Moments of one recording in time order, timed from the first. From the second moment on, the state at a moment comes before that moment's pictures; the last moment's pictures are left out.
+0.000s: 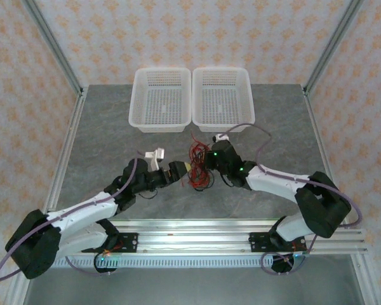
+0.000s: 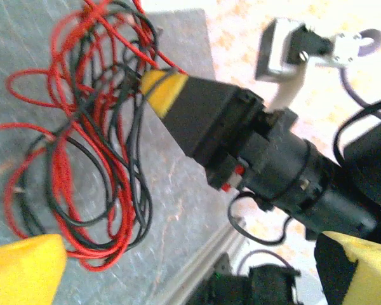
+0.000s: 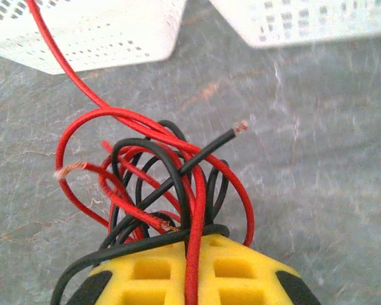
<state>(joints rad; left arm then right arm) -0.63 1.02 0.39 0.30 0.32 -1.08 0.73 1.43 0.73 0.05 0.15 0.57</state>
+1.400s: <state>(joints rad) -0.70 1.79 0.96 0.04 0.03 -0.67 0.73 1.39 0.61 -0.11 0.11 1.13</state>
